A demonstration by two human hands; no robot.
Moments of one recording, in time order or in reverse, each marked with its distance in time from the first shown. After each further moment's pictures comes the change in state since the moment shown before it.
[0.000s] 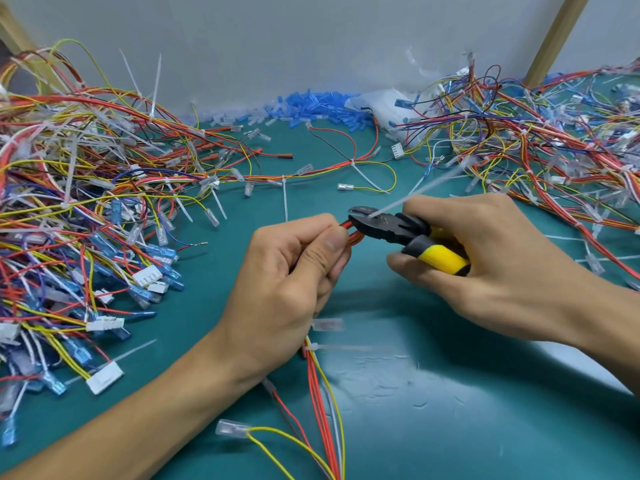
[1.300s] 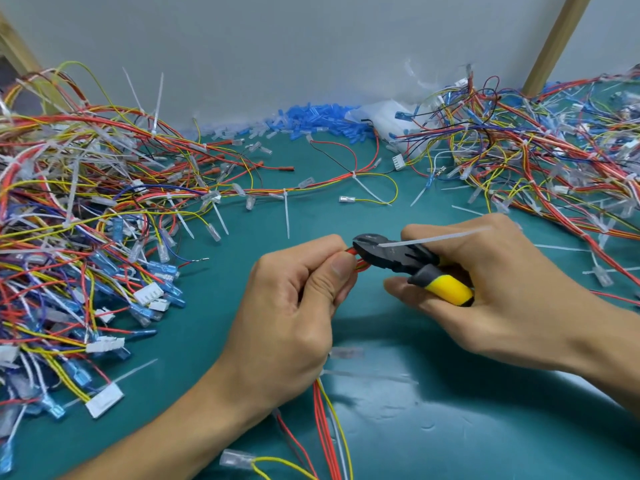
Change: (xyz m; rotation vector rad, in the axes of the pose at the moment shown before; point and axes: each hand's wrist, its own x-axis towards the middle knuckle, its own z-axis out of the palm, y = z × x) left_hand -0.003 -0.004 0.001 0.249 0.027 0.116; right_hand -0.001 -0.006 0.005 0.073 -0.028 -0.048
